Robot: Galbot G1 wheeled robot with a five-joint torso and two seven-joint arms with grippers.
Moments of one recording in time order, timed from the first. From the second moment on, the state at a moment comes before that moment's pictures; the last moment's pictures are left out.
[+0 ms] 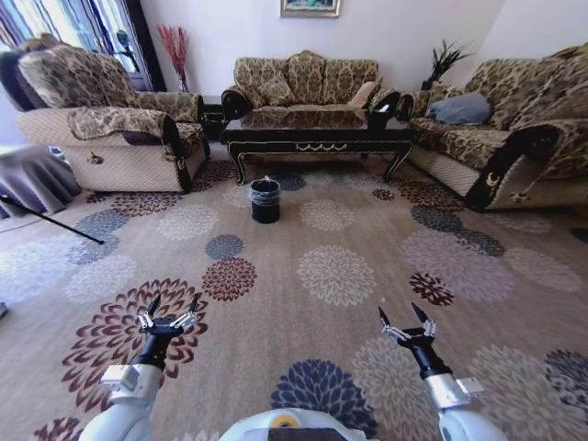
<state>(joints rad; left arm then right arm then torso) 1.87 -1.08 -0.68 -2.25 -0.43 -0.12 -0.20 -1.80 1.24 0.81 1.98 0.39 0.32 -0.20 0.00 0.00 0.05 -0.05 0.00</state>
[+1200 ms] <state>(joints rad) 1.87 -1.08 -0.68 -2.25 -0.43 -0.12 -0.20 -1.80 1.24 0.81 1.98 0.39 0.32 -0.20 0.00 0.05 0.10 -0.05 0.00</state>
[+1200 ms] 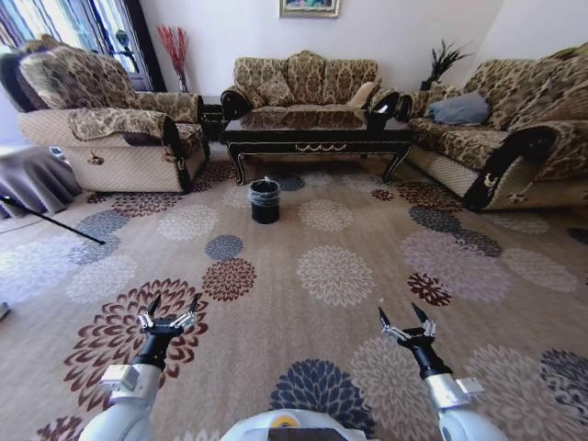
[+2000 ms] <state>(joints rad) 1.87 -1.08 -0.68 -2.25 -0.43 -0.12 -0.20 -1.80 1.24 0.81 1.98 0.39 0.32 -0.20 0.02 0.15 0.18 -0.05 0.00</state>
